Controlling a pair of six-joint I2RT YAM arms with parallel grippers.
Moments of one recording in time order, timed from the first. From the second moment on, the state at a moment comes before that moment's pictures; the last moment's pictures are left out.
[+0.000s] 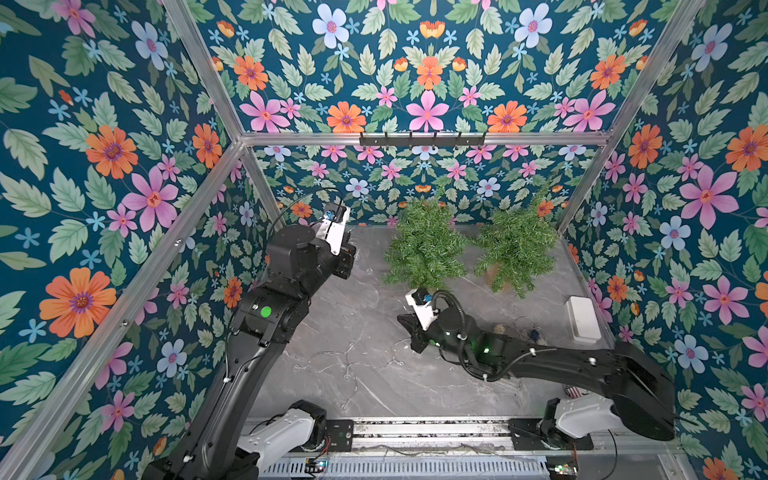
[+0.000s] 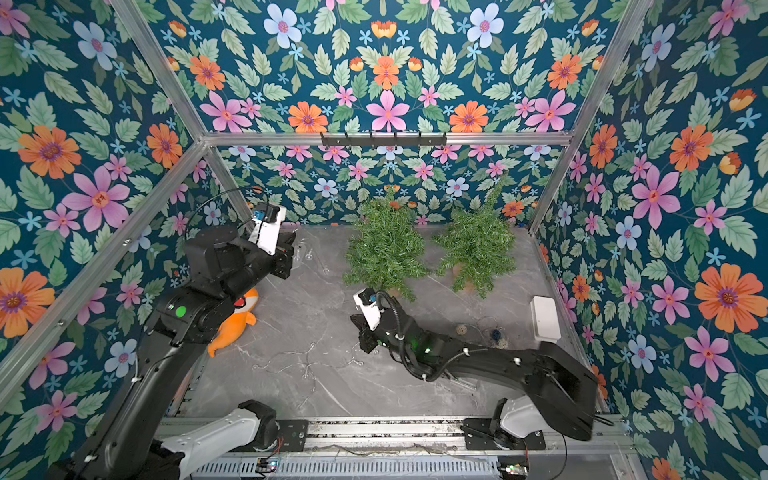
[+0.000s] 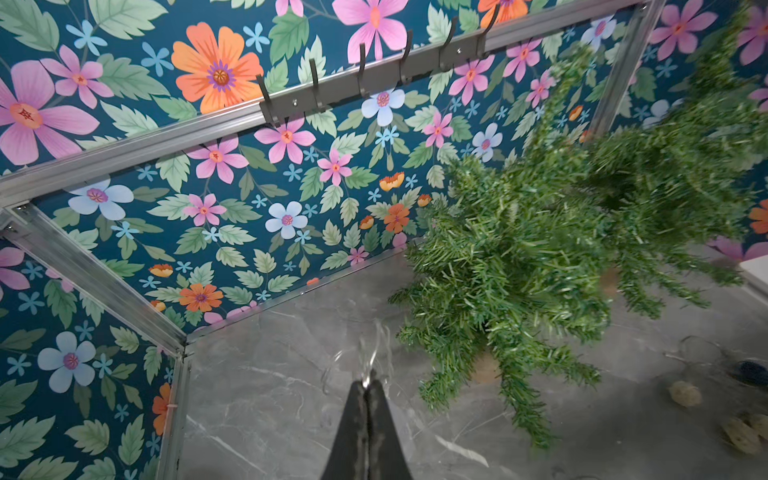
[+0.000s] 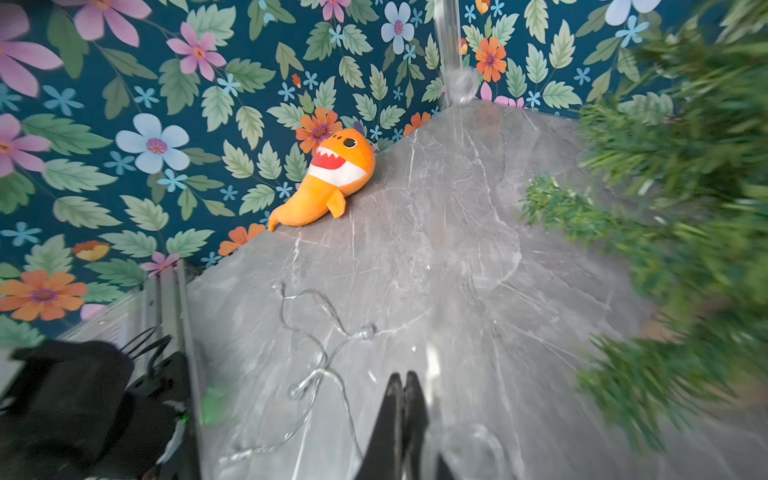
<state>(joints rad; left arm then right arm) -0.42 1.07 1.43 -0.61 -0.07 0.16 1.04 1.30 0.78 0.22 0.04 0.30</state>
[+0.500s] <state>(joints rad) -0.31 1.36 1.35 -0.30 0.16 0.25 0.79 0.93 0.74 -0.31 0.00 0.30</state>
